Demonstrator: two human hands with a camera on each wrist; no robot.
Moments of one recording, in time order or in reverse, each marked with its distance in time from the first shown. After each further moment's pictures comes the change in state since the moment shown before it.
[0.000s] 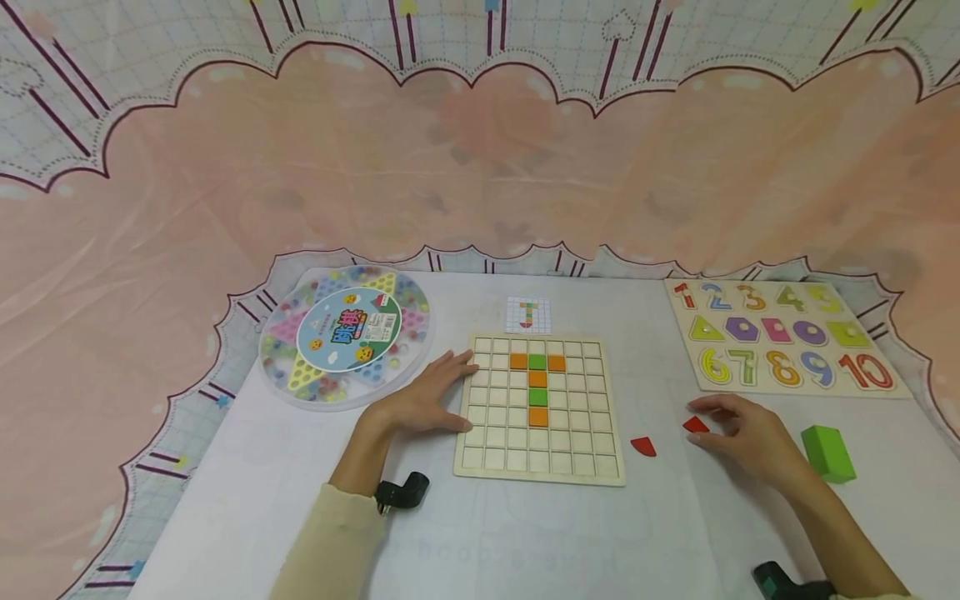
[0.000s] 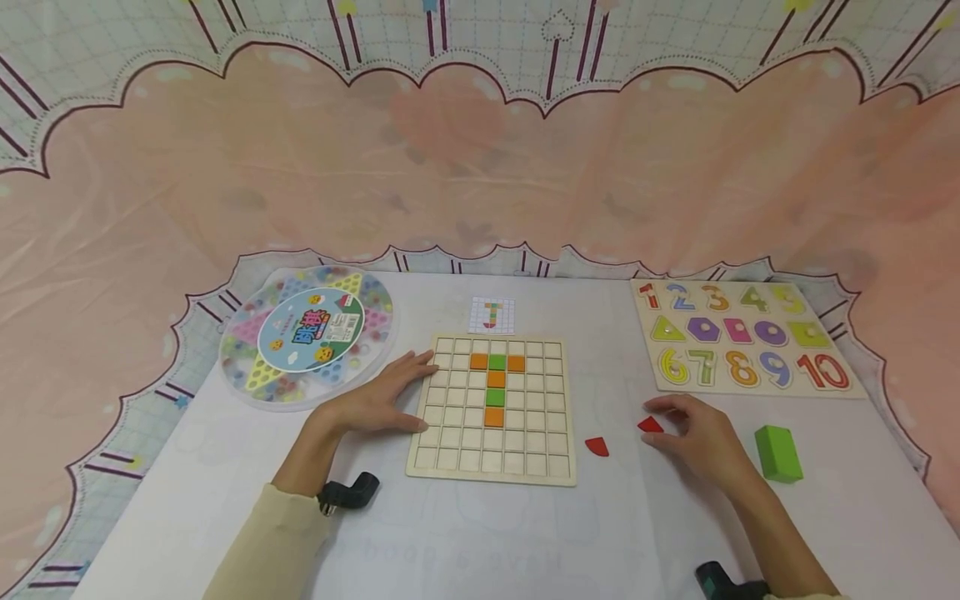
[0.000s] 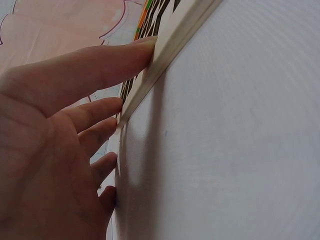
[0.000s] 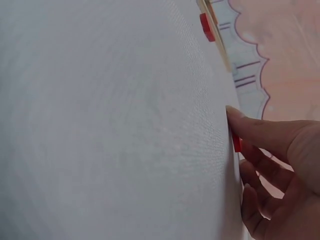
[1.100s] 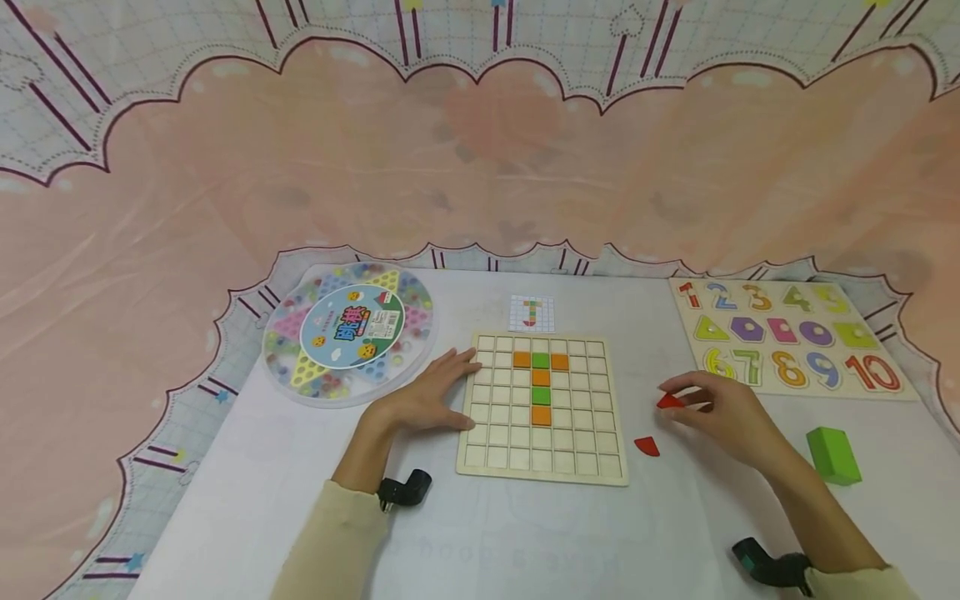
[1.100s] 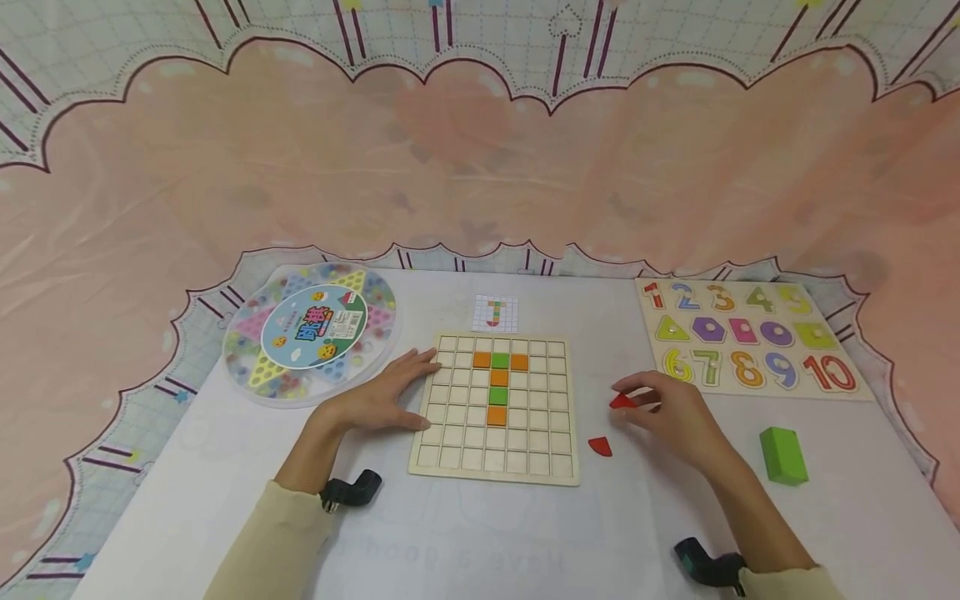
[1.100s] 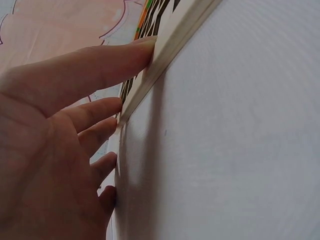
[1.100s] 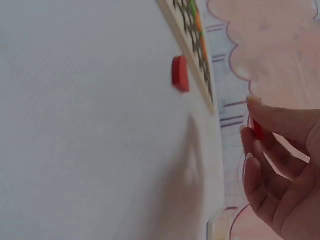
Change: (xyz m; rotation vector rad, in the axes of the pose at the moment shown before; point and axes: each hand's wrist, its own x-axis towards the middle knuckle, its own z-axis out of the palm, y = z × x) left_hand 0.000 0.000 0.000 -0.012 0.004 -0.003; right_hand 0.015 -0.049 -0.005 0.065 0.012 -0.152
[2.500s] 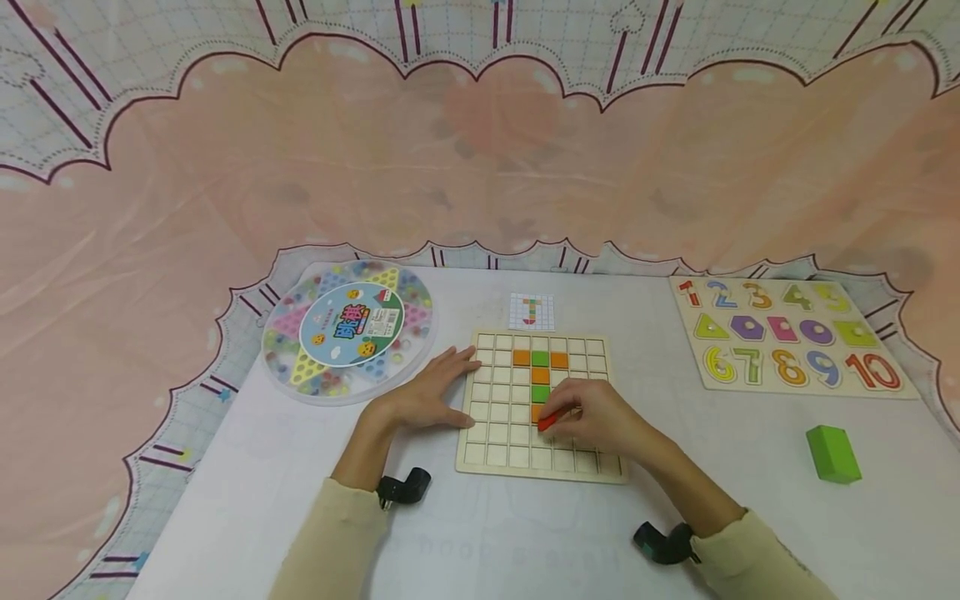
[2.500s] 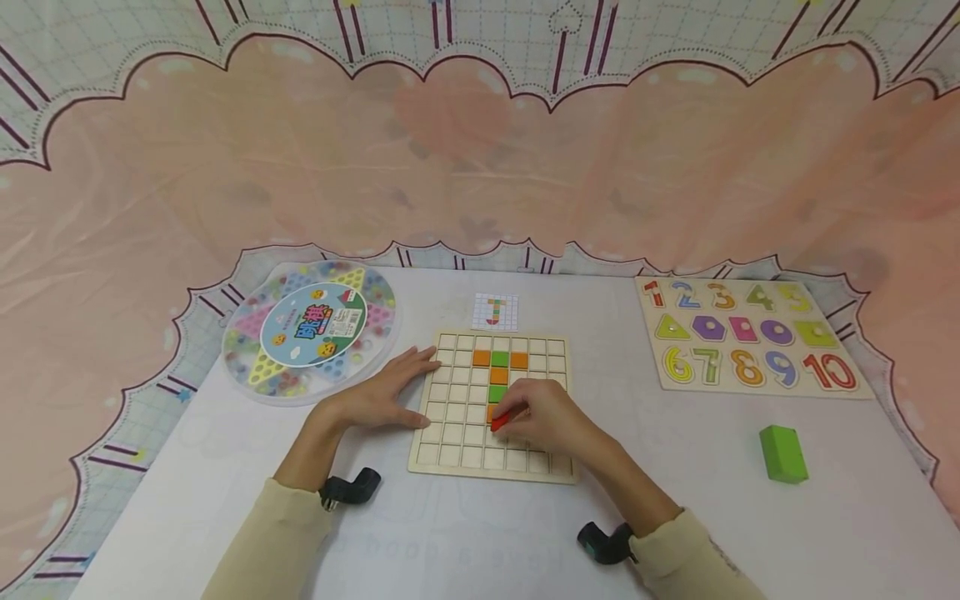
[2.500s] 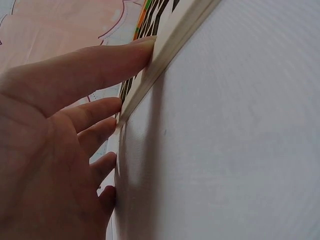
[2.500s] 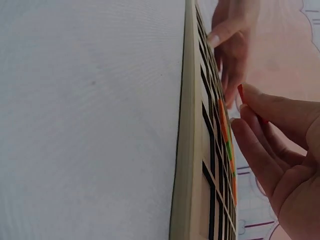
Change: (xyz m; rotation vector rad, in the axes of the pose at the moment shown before) left_hand -0.002 0.003 -0.001 -0.015 -0.001 0.008; right_hand 0.041 -0.084 0.088 0.187 -0.295 -0.253
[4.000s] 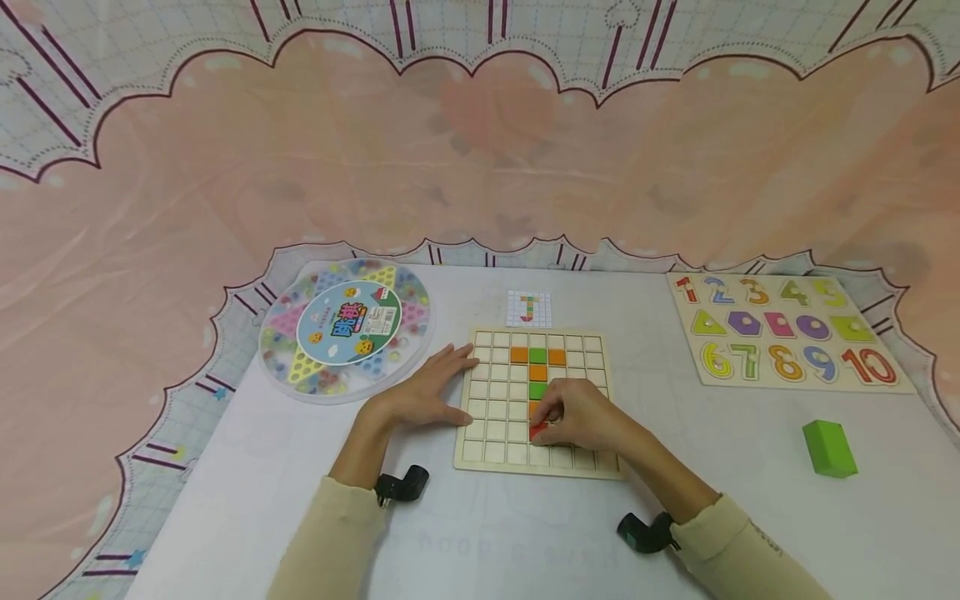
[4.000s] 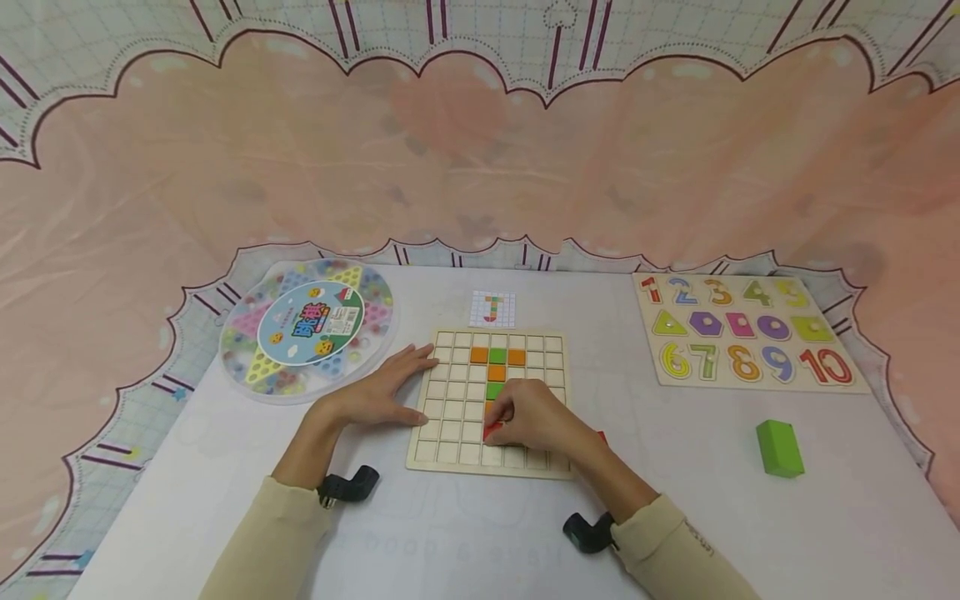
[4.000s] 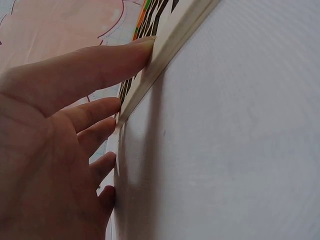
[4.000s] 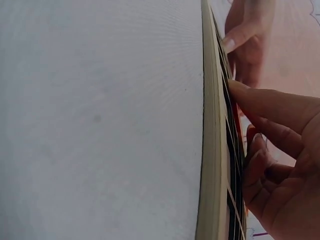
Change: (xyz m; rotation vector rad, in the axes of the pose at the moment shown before) left_hand 0.000 0.000 0.001 0.006 0.002 -0.008; right_hand 0.013 -0.001 0.013 -0.064 -0.046 0.115
